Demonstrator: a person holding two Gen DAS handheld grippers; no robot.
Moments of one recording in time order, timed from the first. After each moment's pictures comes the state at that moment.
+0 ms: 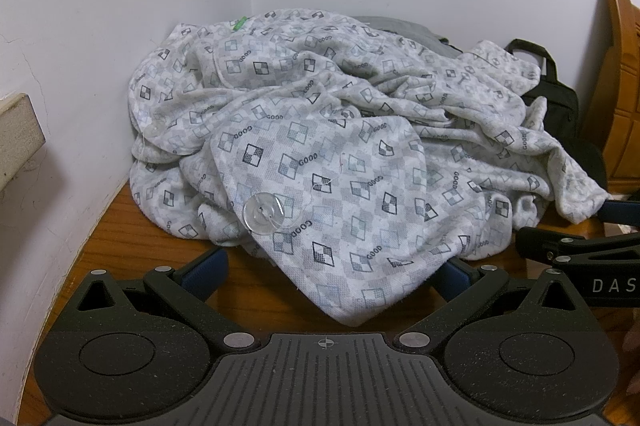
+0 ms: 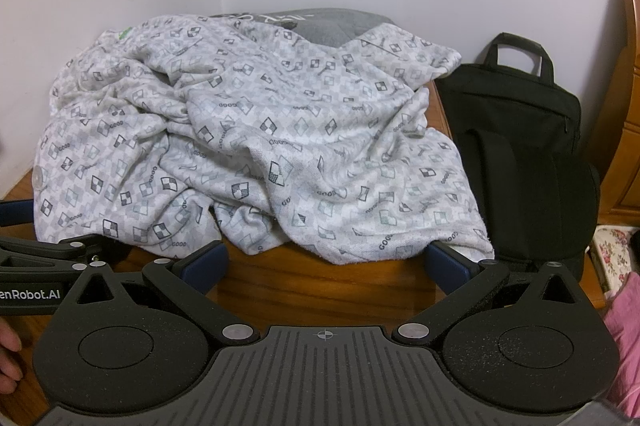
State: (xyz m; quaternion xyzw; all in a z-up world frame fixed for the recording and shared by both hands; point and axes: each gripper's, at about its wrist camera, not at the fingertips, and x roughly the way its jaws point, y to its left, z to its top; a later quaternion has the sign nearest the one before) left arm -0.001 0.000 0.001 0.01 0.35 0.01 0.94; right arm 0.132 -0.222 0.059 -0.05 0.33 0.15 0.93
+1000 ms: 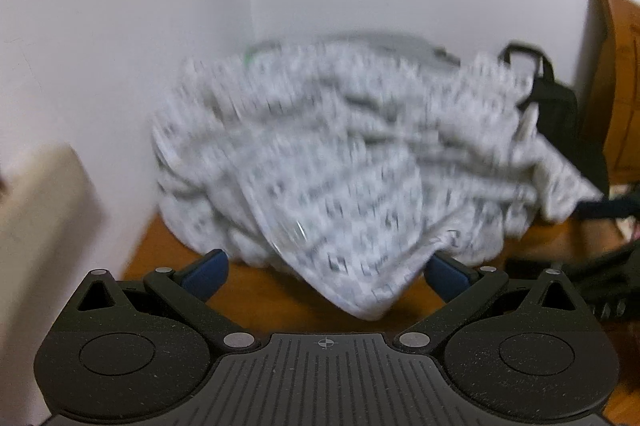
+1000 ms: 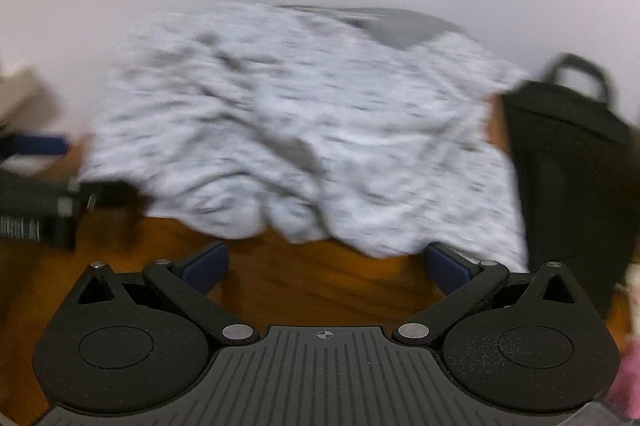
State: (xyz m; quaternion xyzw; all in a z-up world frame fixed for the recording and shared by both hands) left arm -0.022 0.001 0.042 0.03 0.32 0.02 0.95; right arm 0.133 -0.223 0.068 -0.07 0.33 0.30 0.89
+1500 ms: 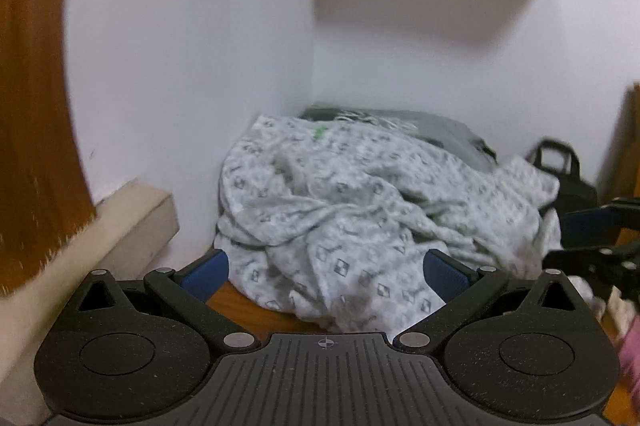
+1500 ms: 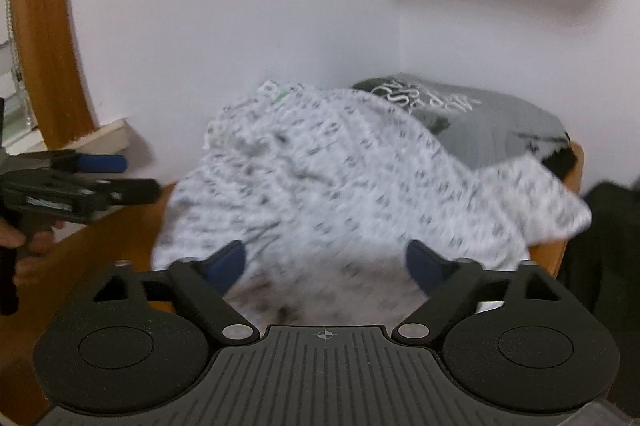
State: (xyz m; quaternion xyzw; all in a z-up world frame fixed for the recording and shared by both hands) left arm -0.031 0.034 0.063 -0.08 0.24 0.07 0.96; right arm 0.208 -0.241 0.126 -0.10 0.27 0.46 0.84
